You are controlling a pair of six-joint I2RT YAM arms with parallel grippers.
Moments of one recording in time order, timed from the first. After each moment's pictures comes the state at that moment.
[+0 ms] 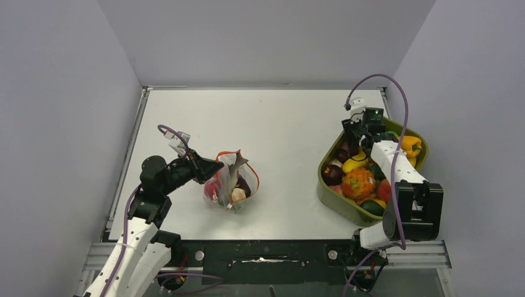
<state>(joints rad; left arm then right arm) -0.24 0.64 0.52 -0.03 0.58 -0.57 -0.05 1.46 1.01 -0.30 0.00 -0.38</state>
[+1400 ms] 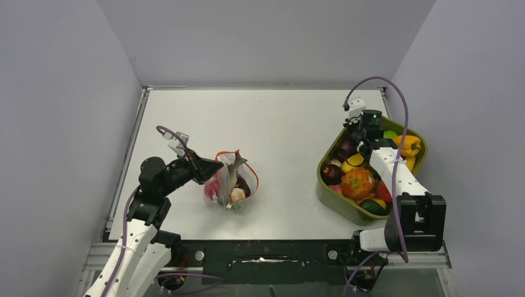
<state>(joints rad) -0.24 0.62 0.52 -0.04 0.58 -0.56 0.00 1.37 0.95 -0.24 0.04 -0.37</state>
